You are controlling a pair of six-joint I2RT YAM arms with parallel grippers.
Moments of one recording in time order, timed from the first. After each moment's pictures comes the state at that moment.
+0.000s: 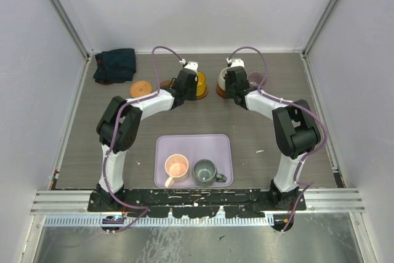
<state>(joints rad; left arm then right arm) -0.61 2.06 1.46 -0.05 -0.22 -0.31 0.38 1.84 1.17 0.02 0.25 0.19</state>
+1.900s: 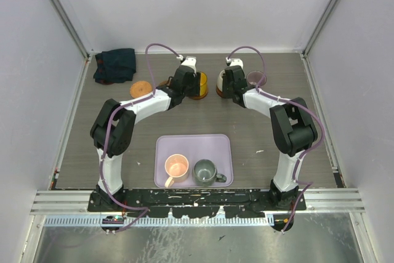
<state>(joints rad) -0.61 1.98 1.43 0.00 -0.21 -0.33 0.39 1.88 1.22 -0.02 0.25 0.24</state>
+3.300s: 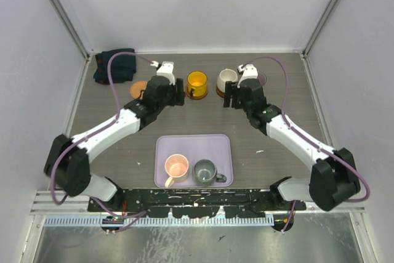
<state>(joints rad) -0.62 1.51 1.10 -0.03 -0.23 -0.33 0.46 1.34 0.92 -0.05 0.24 0.25</state>
